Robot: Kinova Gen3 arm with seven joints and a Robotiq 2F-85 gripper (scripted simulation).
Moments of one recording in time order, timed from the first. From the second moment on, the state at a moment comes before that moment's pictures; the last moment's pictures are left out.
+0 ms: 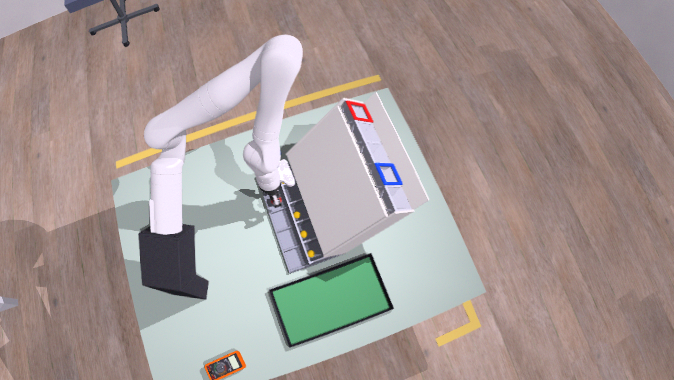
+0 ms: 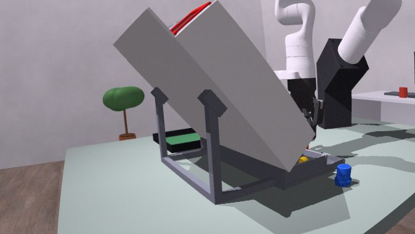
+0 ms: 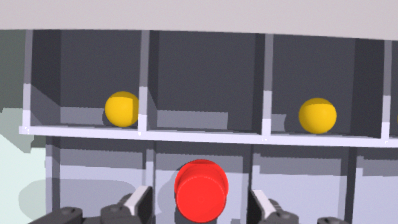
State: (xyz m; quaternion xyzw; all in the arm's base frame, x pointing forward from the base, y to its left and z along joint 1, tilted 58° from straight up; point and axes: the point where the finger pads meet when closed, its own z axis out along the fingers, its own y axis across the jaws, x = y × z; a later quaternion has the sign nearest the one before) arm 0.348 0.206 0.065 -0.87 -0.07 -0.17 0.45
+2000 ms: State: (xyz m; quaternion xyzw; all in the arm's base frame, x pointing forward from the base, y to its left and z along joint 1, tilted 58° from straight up) arm 0.326 0.136 0.111 -0.87 -0.06 -0.19 0.45
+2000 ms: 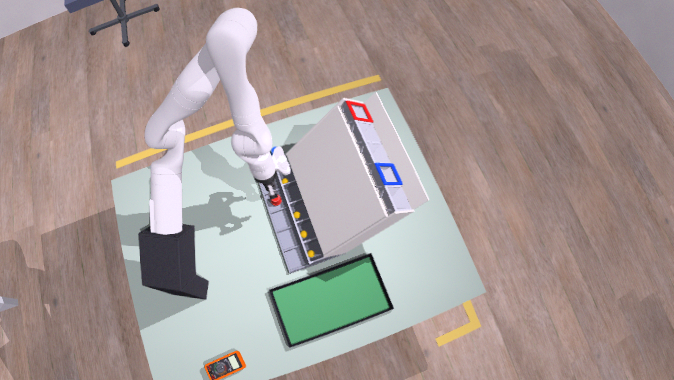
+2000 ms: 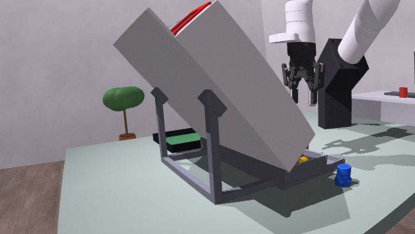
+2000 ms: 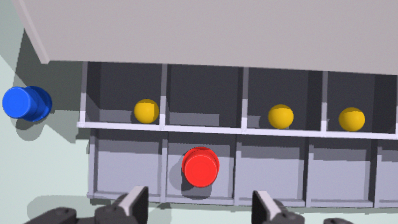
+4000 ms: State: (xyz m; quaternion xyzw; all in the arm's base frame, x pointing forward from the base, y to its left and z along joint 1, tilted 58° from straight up) arm 0.312 0.153 0.212 -0.87 -0.06 -0.17 0.45
